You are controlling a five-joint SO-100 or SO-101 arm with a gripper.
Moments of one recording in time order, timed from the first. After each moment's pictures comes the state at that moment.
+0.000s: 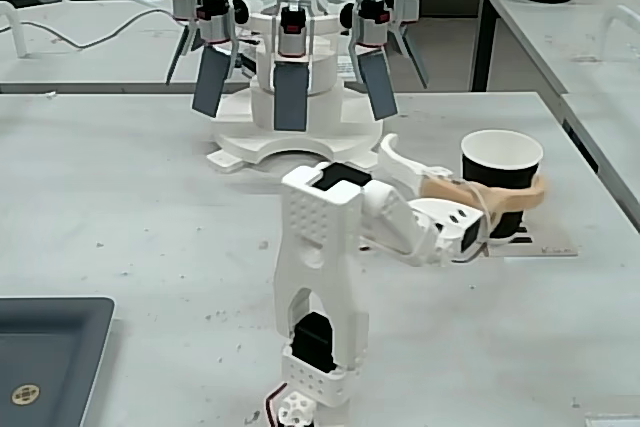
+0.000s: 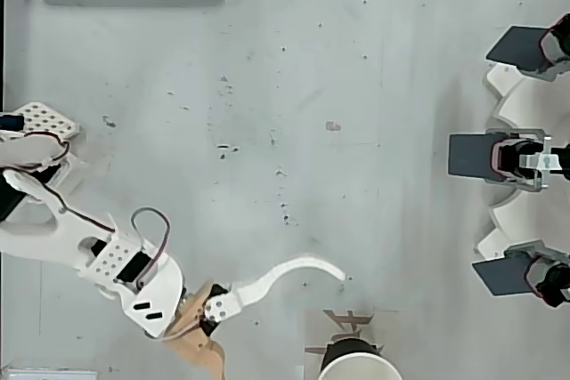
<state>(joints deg) 34.2 94.4 136.1 -45.7 -83.1</state>
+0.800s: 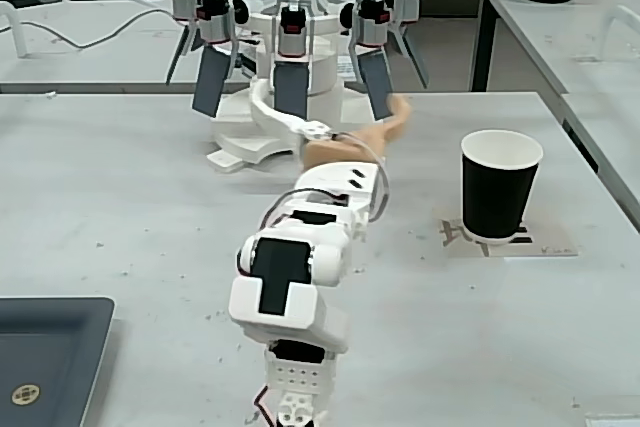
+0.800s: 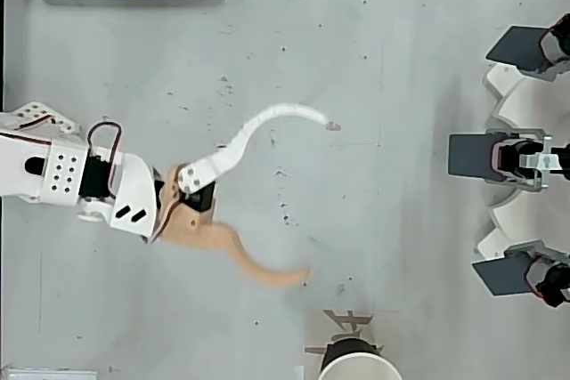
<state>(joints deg) 6.0 133.2 153.6 -36.8 -81.4</state>
